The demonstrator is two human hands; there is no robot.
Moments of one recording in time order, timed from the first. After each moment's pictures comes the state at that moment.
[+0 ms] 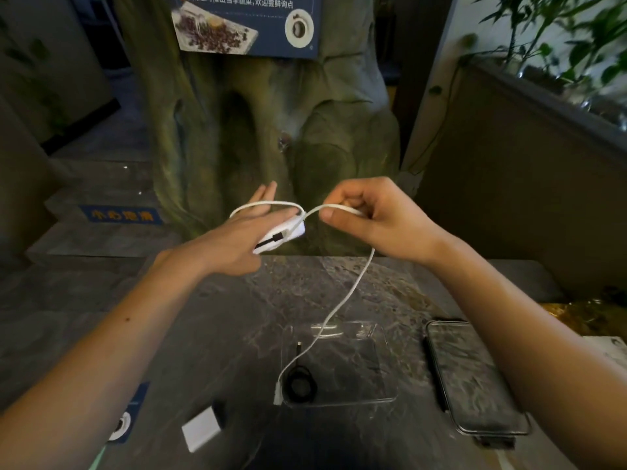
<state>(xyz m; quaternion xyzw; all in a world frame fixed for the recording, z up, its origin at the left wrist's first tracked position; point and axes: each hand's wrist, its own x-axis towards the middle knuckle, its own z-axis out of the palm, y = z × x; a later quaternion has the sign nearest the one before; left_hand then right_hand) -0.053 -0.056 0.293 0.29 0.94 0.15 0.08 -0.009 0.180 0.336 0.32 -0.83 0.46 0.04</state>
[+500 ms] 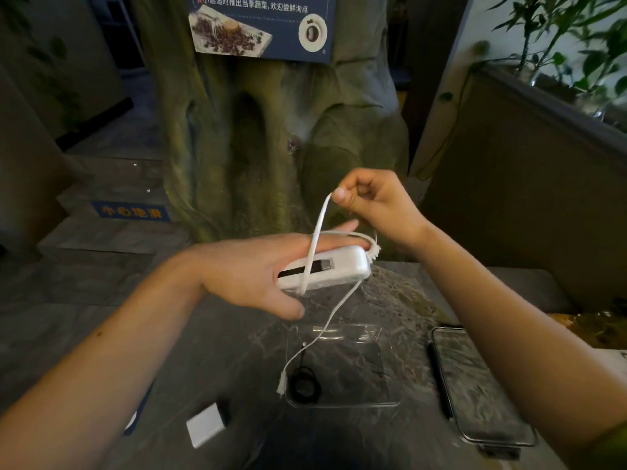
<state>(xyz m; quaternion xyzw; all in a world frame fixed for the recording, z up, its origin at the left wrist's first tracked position) 0.003 -0.047 0.339 0.49 0.80 0.28 0.18 -0.051 0.174 0.316 0.26 -0.78 0.57 0.06</state>
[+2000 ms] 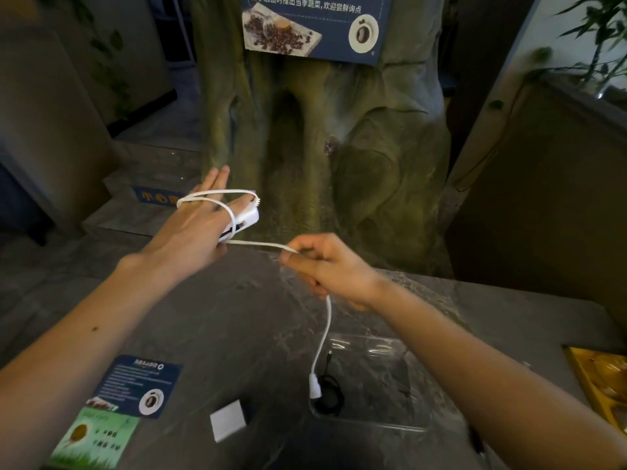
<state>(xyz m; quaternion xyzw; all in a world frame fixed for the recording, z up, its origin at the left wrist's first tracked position) -0.053 -0.173 0.285 0.17 0.97 0.03 -0.14 -0.030 0.059 0.272 0.21 -0.74 0.61 -0.19</state>
